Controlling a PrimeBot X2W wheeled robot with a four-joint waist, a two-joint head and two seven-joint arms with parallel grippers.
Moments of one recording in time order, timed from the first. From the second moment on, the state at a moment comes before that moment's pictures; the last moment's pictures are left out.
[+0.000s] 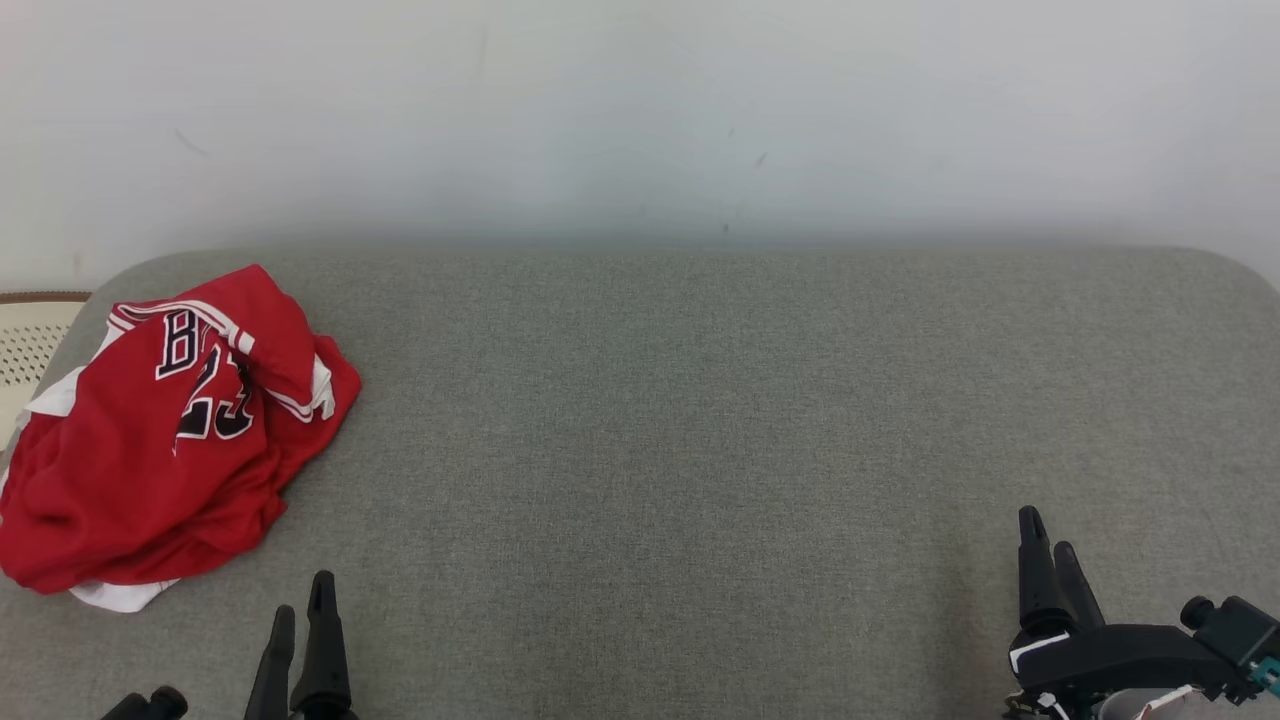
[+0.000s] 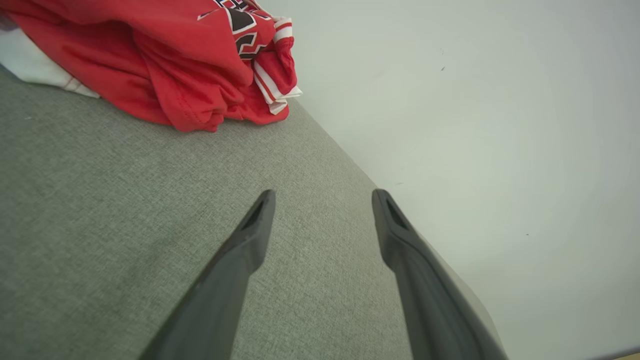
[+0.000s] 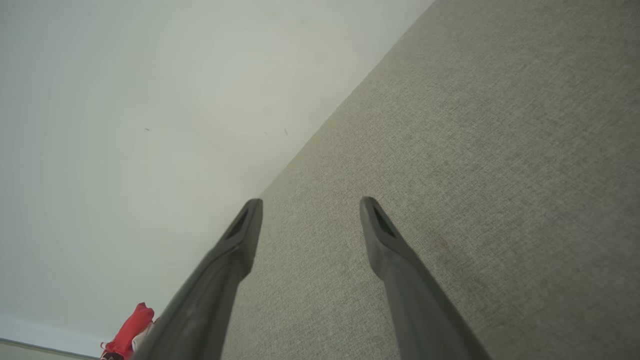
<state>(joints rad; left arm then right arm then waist) -0.09 0.04 -0.01 0.12 -0.86 -0.01 -0.10 -0.13 -0.04 -0.01 0.23 0.81 0.13 -0.04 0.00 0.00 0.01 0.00</state>
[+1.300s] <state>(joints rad) -0.04 0.10 -0.05 0.05 -0.38 0.09 -0.19 -0.11 -0.05 0.12 0.23 0.28 0.13 -0.16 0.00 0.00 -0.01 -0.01</state>
